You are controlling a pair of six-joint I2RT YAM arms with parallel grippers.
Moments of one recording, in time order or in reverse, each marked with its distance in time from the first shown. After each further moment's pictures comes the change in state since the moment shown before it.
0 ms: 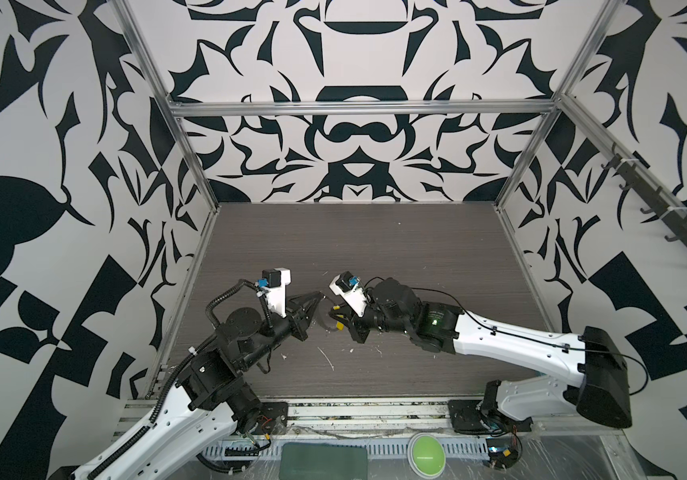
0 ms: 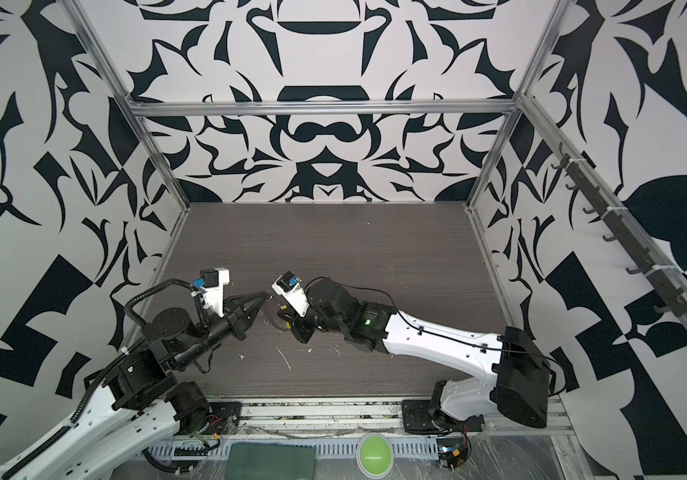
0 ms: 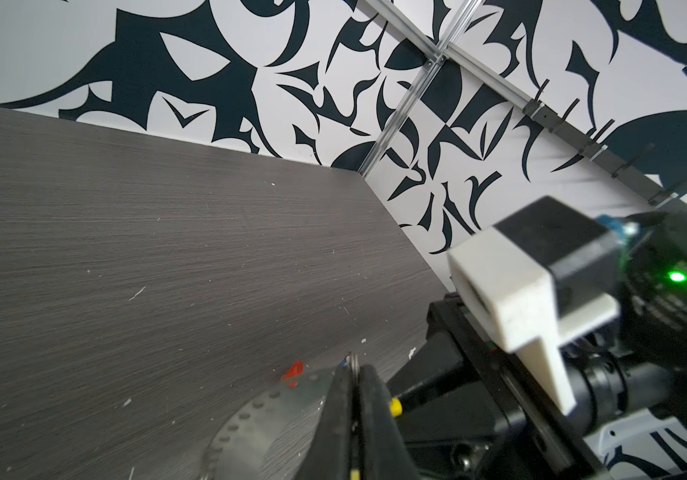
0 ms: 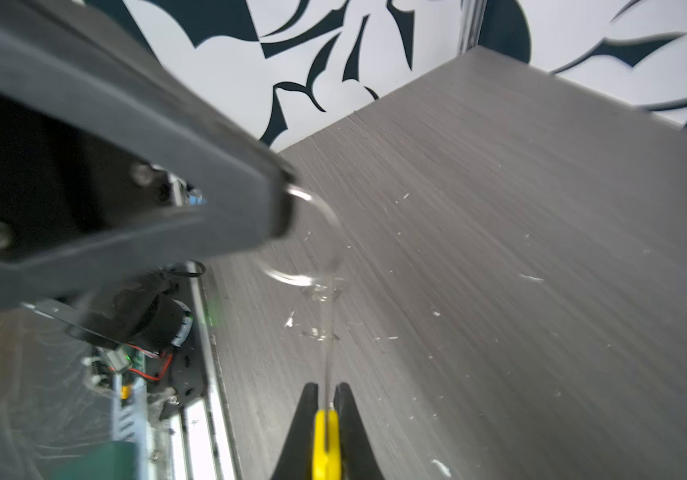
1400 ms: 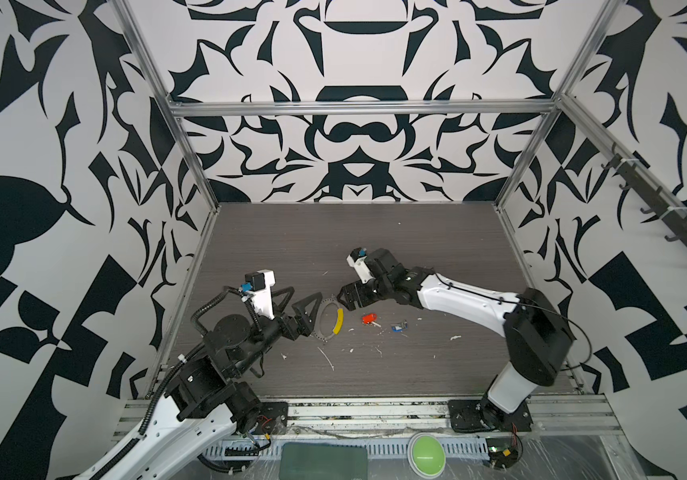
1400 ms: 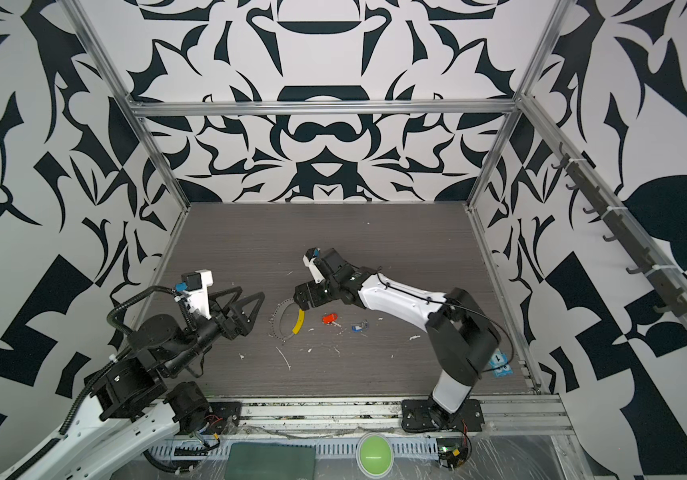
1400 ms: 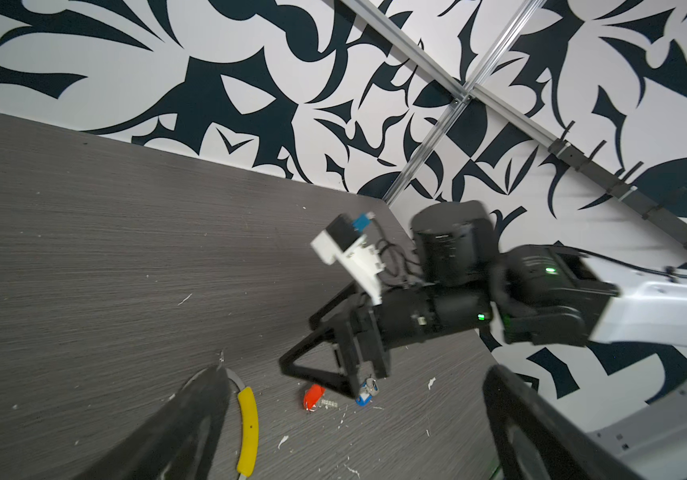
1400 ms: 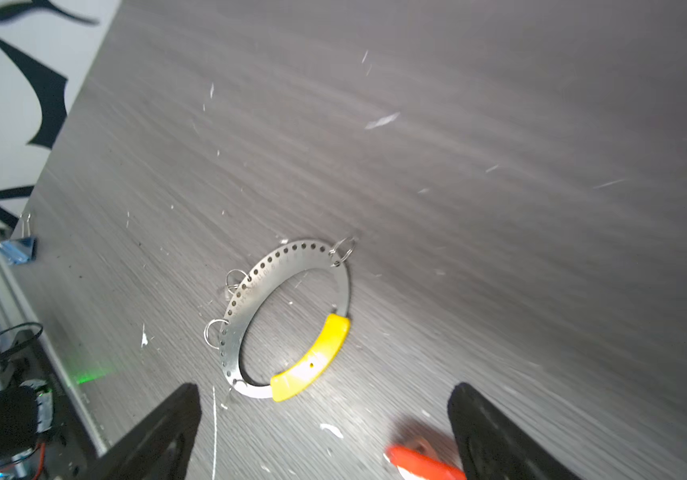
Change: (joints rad) left arm 0.000 -0.065 0.014 -0.069 -0.136 -0.011; right arm -0.299 0.283 0.134 -0.206 -0.043 0.213
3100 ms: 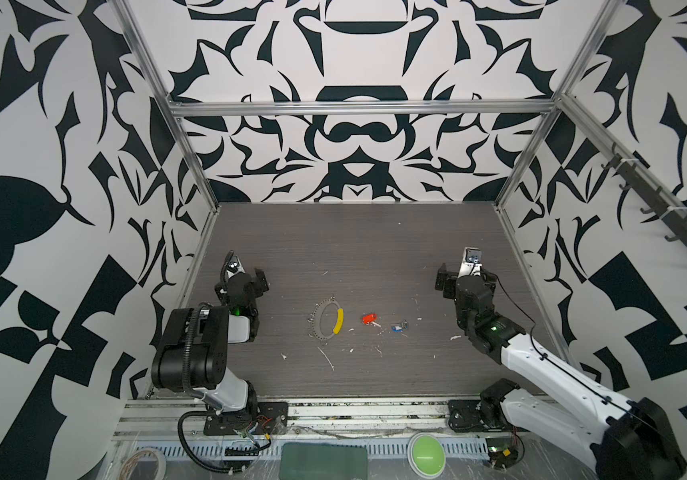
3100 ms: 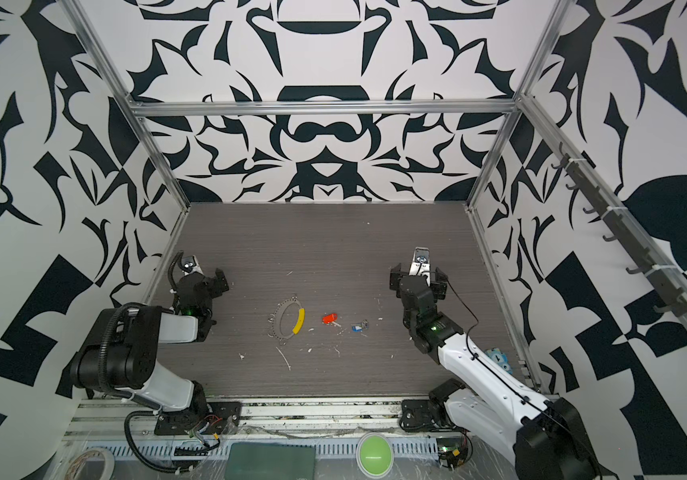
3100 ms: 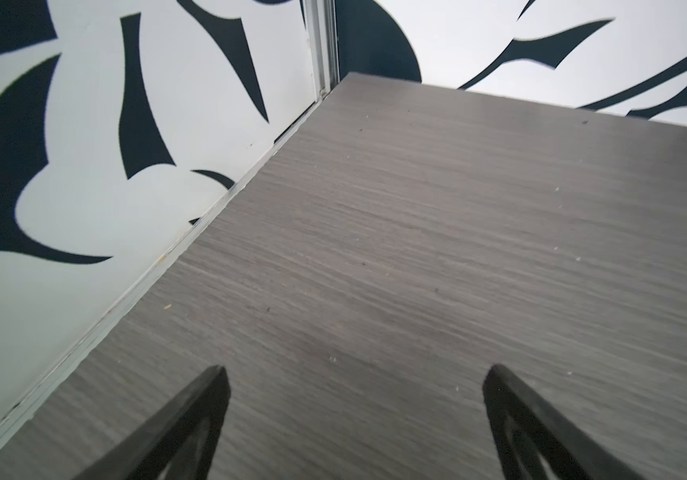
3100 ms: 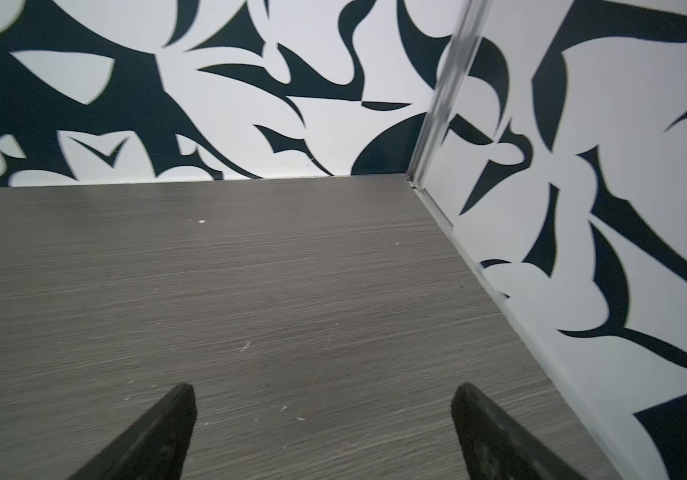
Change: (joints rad) left arm 0.850 1.147 -0.251 1.153 -0.145 0.457; right arm -0.359 -0.661 -0.653 0.428 0.829 -0.226
